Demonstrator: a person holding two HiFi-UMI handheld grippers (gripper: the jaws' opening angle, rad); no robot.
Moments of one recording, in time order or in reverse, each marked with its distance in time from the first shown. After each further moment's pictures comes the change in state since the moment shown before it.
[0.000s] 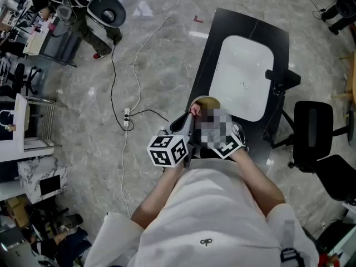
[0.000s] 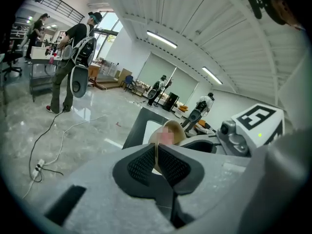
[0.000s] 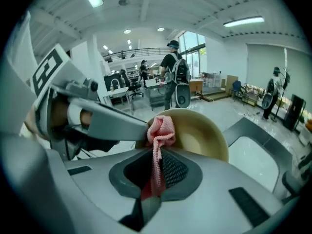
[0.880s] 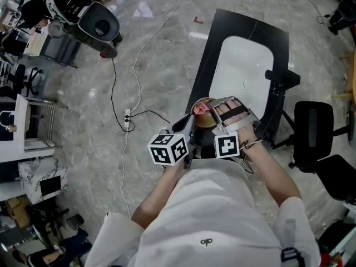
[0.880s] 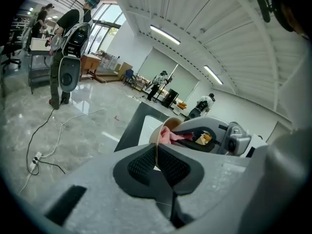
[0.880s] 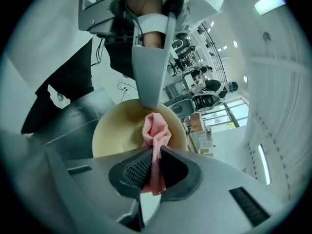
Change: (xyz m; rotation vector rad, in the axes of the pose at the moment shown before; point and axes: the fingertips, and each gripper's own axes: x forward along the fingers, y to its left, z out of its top) left arm -0.002 -0.004 -0.007 -0.049 0.058 -0.029; right arm -0.015 -0.030 -0.002 -1.233 0.206 -0.359
